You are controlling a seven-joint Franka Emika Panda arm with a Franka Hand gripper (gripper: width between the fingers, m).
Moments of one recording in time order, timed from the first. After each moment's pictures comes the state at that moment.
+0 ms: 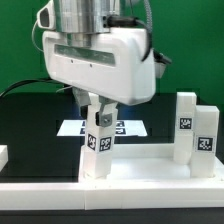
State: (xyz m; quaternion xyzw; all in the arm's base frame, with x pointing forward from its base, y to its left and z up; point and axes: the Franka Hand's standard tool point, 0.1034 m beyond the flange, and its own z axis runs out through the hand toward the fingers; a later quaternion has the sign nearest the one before) arm 0.646 -0.049 0.115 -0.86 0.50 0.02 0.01
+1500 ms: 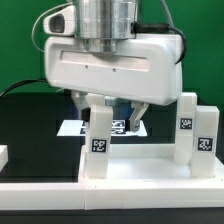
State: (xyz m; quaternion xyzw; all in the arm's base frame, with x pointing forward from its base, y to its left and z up) arm 0.643 -0.037 0.107 -0.98 0.18 -0.01 -0.01
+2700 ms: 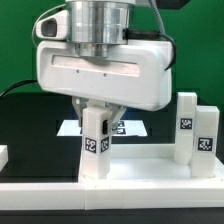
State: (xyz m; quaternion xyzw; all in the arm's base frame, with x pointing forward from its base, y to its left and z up) arm 0.639 -0.045 0.100 -0.89 0.46 -0.02 0.00
